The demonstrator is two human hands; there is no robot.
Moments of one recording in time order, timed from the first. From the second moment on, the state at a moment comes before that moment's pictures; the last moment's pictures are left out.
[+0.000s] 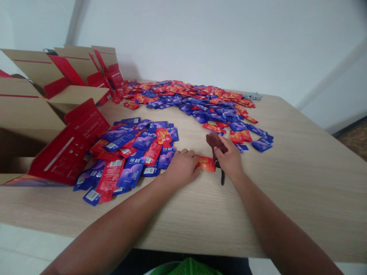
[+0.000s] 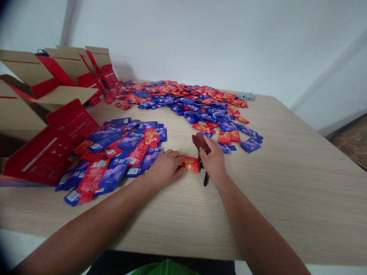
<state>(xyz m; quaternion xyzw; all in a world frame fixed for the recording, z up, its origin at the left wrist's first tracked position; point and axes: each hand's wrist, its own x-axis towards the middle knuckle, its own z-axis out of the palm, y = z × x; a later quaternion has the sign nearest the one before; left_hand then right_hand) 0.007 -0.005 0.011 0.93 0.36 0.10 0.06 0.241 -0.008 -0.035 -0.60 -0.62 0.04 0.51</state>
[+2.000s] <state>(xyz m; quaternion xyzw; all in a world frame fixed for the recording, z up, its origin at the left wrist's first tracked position) 0.012 -0.007 0.009 0.88 0.45 0.08 0.11 0.231 -0.005 -0.049 -0.58 -0.72 0.02 0.38</state>
